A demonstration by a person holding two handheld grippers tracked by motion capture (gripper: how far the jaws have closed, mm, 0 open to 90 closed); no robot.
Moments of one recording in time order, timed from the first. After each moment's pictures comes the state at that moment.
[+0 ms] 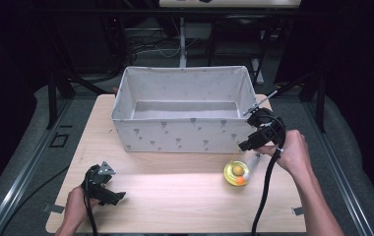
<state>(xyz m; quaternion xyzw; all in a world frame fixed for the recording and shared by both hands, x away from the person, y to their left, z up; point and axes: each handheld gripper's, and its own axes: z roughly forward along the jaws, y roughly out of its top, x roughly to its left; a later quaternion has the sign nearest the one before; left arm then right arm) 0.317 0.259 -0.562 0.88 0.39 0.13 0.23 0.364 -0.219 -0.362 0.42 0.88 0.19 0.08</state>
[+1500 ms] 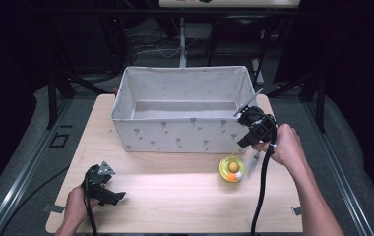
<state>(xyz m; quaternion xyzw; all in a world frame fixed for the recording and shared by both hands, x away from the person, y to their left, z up) 0.317 0.259 -0.562 0.88 0.39 0.13 0.23 0.371 -0.200 -0.359 0.40 0.90 0.16 0.06</state>
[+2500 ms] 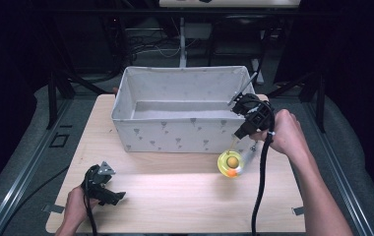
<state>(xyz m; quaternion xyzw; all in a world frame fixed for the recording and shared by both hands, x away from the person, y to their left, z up) 0.317 0.259 -0.562 0.88 0.39 0.13 0.23 0.372 -0.182 -0.317 0.36 0.92 0.14 0.07</state>
